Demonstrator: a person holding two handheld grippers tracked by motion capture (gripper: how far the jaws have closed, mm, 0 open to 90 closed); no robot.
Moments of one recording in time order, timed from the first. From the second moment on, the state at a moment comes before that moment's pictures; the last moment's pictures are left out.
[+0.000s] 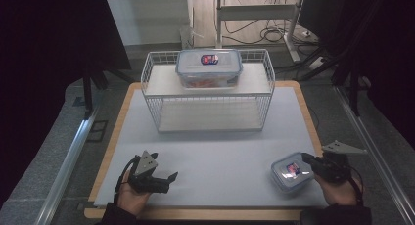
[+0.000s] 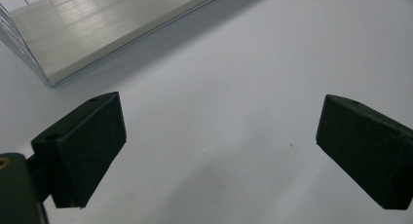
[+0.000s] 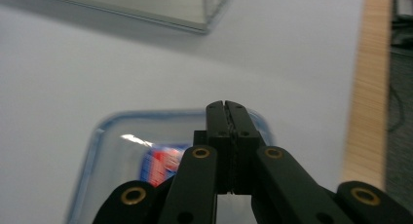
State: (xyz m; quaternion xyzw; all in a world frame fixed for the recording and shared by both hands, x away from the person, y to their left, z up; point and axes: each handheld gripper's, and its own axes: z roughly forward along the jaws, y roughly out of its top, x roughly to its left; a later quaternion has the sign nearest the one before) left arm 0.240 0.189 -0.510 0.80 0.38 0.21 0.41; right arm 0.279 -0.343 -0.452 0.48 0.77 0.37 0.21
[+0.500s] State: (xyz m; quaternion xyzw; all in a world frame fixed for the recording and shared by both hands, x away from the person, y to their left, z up) left arm 0.241 0.189 -0.511 0.80 0.38 0.21 0.41; right arm 0.264 -0.385 -0.473 0.52 0.75 0.33 0.22
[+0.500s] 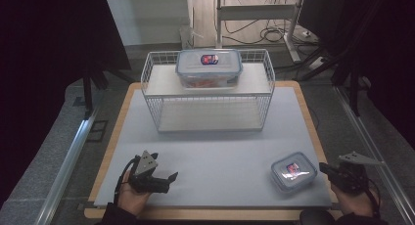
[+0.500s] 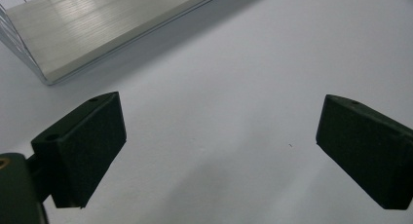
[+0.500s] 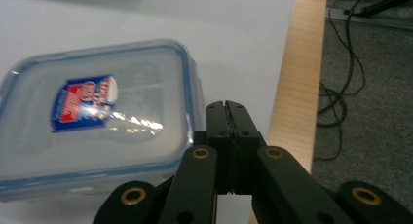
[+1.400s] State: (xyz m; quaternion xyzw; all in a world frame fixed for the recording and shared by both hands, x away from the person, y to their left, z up) left arm 0.243 0.193 -0.515 0.80 0.39 0.21 0.41; right arm 0.265 -0.349 -0.485 0.49 0.79 0.33 0.15
